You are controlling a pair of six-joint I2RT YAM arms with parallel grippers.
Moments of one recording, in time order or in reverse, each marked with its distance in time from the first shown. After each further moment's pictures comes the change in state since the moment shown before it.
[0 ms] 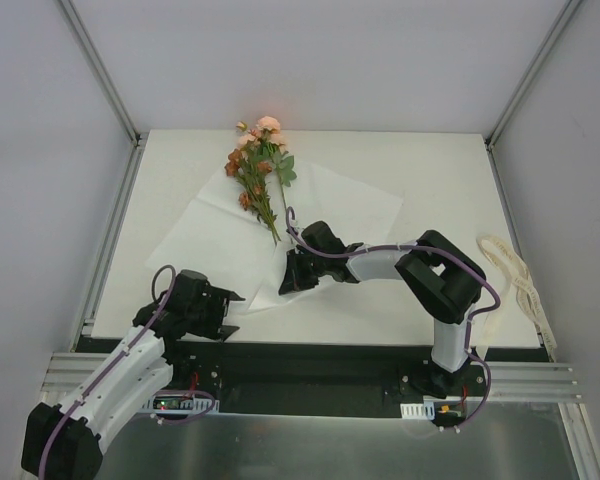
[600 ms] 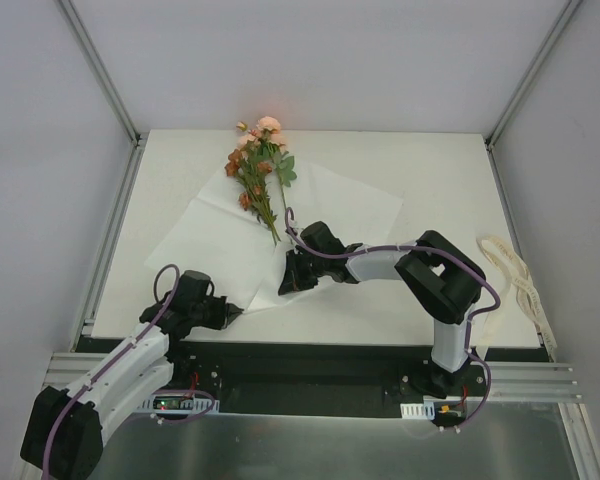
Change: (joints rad) left arm 0.000 0.087 -0.061 0.159 -0.025 -0.092; right arm 0.006 0.000 0.001 0.001 0.007 -0.003
